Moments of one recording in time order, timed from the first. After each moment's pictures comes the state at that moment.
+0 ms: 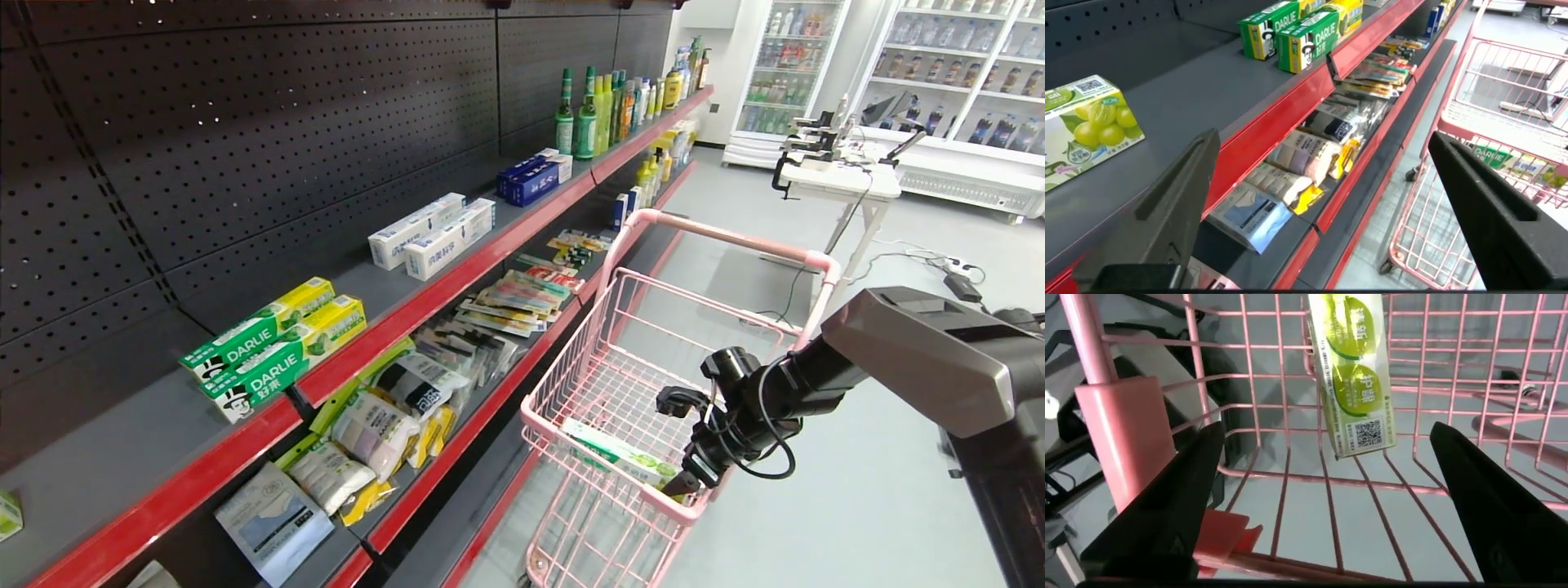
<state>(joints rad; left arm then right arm) -0.01 0.00 0.00 0.00 -0.02 0.00 0.12 2.52 -1.30 0.07 0.31 -0.69</state>
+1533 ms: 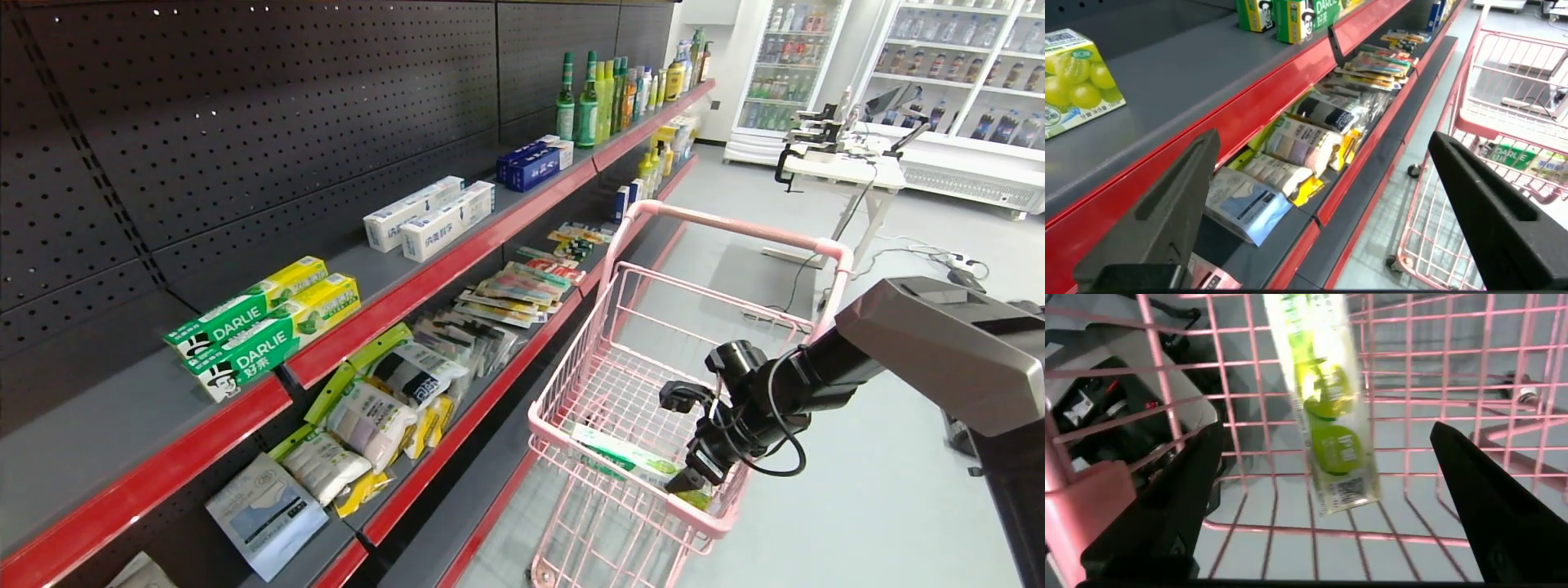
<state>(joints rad) -0.01 0.00 0.00 0.00 -0.02 0.00 0.12 2.46 -1.27 0.08 0.31 -0.68</state>
